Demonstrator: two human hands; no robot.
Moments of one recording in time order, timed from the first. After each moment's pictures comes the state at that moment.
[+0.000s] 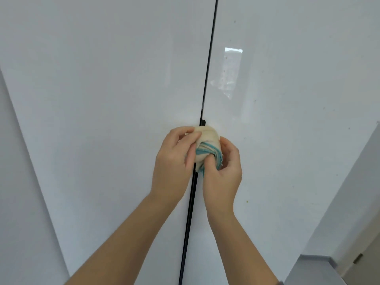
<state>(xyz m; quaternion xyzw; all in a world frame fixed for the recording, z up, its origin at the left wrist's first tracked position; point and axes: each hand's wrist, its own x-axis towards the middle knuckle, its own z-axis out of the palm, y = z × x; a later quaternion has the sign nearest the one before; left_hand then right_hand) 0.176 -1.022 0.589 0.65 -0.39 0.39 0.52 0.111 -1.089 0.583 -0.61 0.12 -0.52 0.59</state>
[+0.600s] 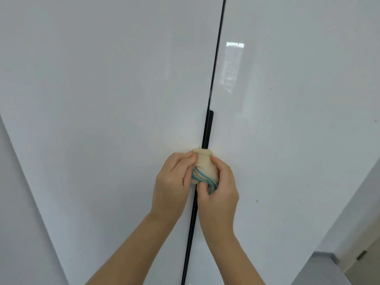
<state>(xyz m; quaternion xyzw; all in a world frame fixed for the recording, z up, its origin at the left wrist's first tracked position) 0.206 -1.034 0.517 0.65 -0.40 0.36 0.54 0.127 -1.096 0.516 -0.73 0.12 -0.52 0.43</state>
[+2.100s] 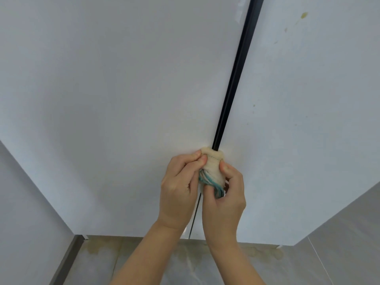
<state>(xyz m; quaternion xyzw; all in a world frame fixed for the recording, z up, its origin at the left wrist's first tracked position) 0.198 -1.034 -0.182 0.66 -0.37 0.34 0.56 0.129 -1.087 -0.182 -0.69 0.18 -0.52 0.47</state>
